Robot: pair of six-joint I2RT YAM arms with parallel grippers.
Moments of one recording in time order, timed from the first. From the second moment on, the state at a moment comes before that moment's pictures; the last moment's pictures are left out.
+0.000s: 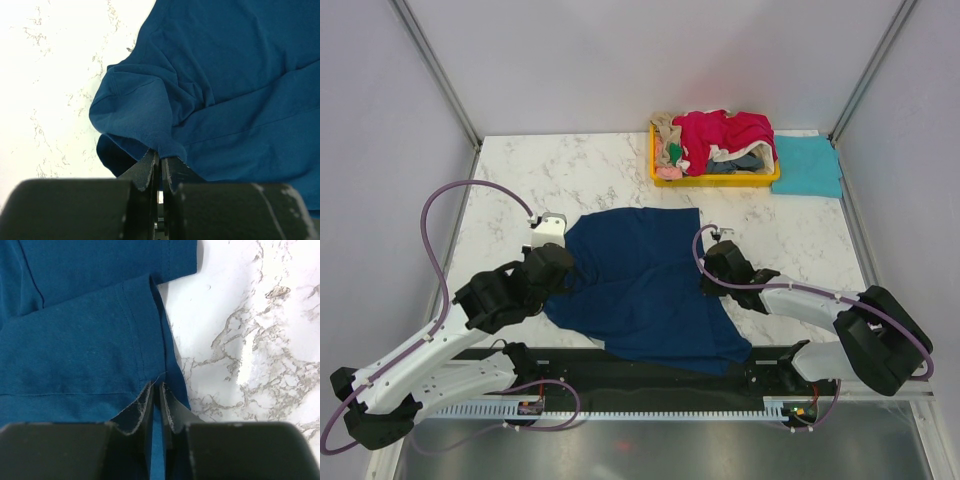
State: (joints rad) left arm -0.90 0.80 0.96 -0.99 -0.67 -0.50; right arm 0.66 1.32 0.51 -0.04 0.14 0.64
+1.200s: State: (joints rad) left arm -0.90 0.92 1.68 -1.10 -0.79 -0.37; right arm 0.69 0.91 1.32 -0.62 0.45 0.39
